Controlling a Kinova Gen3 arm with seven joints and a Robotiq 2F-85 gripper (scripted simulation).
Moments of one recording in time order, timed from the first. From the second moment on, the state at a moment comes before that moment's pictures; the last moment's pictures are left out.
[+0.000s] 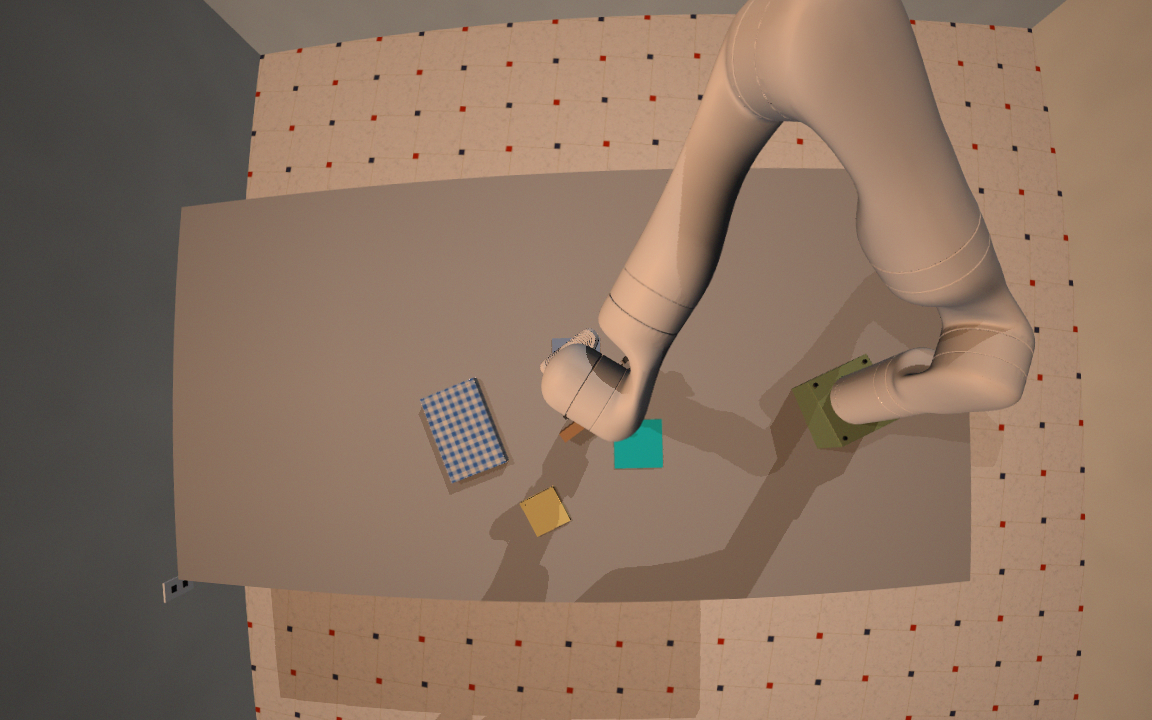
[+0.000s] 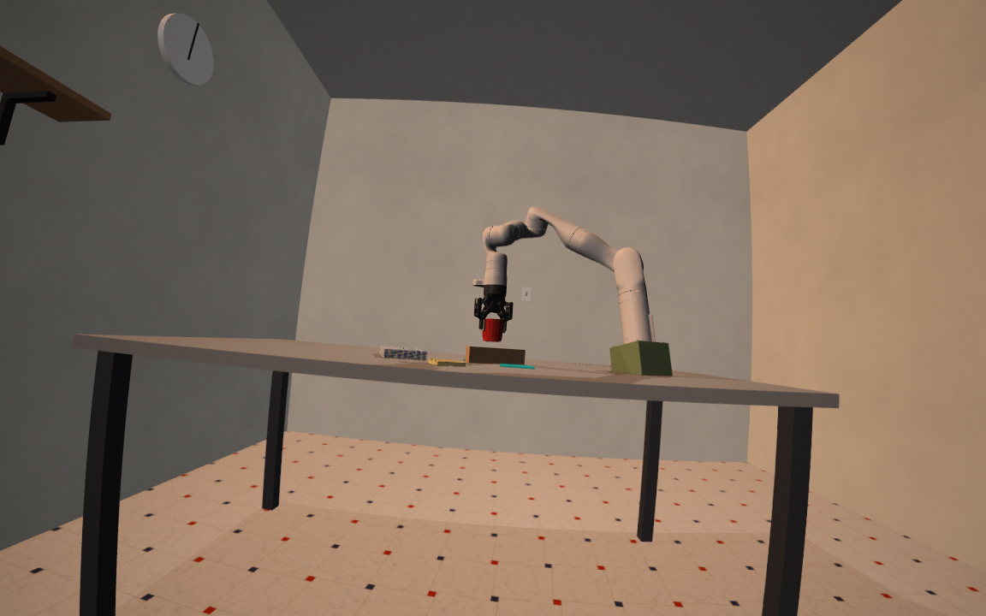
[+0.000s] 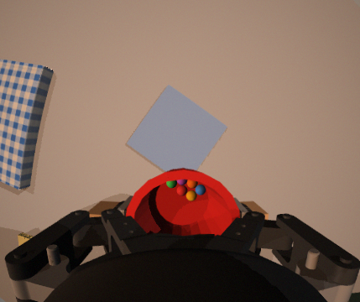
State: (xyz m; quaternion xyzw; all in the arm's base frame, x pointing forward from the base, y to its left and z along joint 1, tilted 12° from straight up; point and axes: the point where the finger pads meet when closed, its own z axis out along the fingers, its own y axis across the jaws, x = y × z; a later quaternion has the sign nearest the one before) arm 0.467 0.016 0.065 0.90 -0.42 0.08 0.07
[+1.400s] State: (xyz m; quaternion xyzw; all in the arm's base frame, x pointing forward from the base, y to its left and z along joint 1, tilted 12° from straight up) arm 0.379 0.114 0.042 0.90 -0.41 0.08 0.07
